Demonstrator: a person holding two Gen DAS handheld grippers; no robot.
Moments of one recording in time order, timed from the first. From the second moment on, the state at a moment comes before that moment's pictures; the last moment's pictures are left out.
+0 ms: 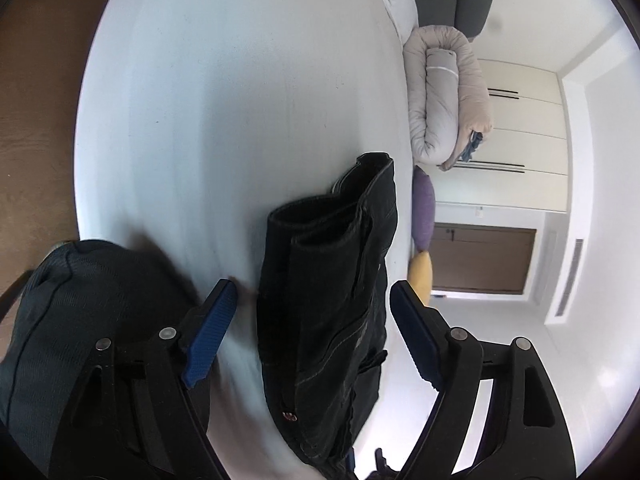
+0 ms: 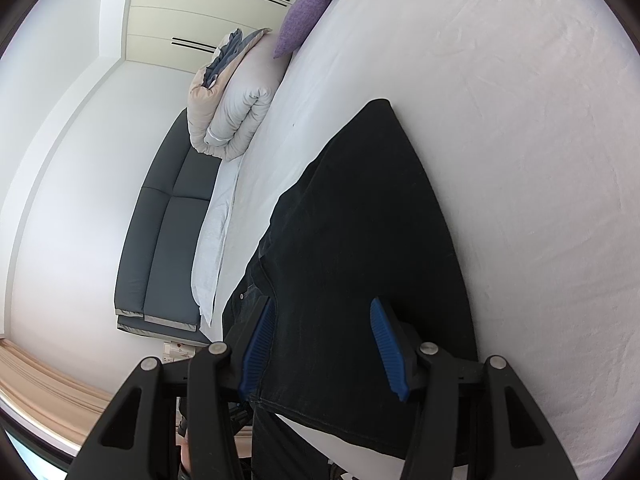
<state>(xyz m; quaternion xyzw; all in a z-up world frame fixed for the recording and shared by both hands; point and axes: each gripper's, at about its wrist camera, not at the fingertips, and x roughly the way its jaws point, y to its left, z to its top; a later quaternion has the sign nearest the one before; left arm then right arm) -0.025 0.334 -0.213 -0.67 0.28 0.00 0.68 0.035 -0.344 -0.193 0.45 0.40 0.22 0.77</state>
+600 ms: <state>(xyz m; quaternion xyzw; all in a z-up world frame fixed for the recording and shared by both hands) -0.018 0.340 -0.216 -0.66 0.29 -0.05 0.69 0.034 -0.344 -0.190 0.44 0.41 0.21 0.77</state>
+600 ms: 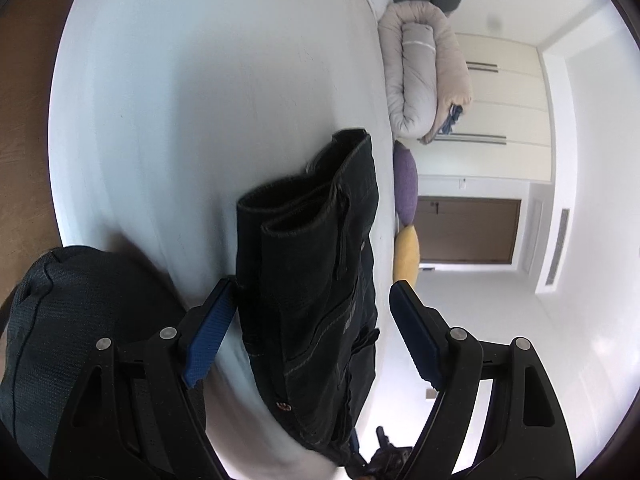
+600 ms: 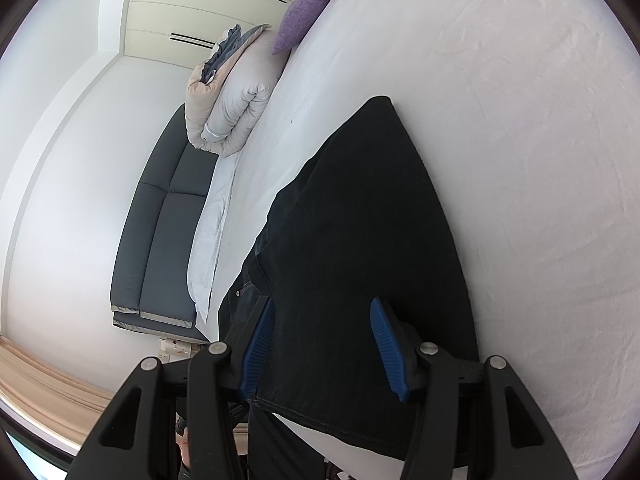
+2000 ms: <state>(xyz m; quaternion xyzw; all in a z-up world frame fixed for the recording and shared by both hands) 0.025 0.324 -0.168 -0.53 0.28 -0.05 0.79 0.142 -0.168 -0.191 0.31 0.54 0.32 0.71</state>
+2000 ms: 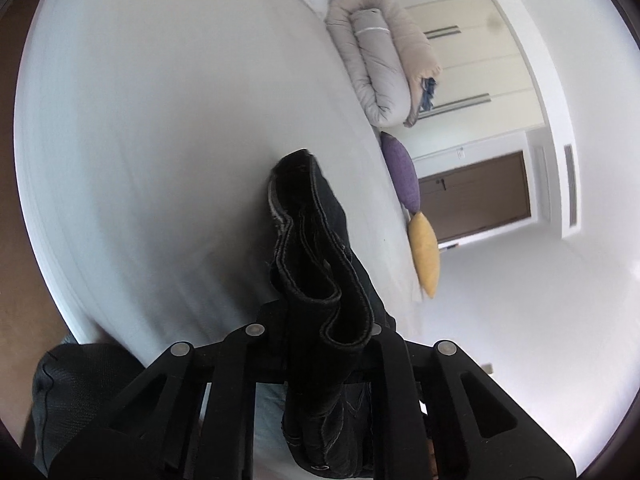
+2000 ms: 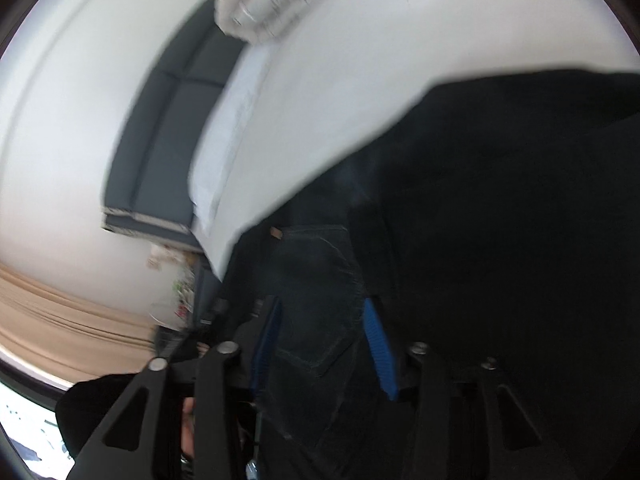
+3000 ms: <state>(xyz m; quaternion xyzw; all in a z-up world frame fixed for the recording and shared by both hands) 0.061 -0.035 -0.030 -0.01 0.33 -0.17 0.93 0.121 -0.306 -0.184 0.48 0.41 0.37 0.68</state>
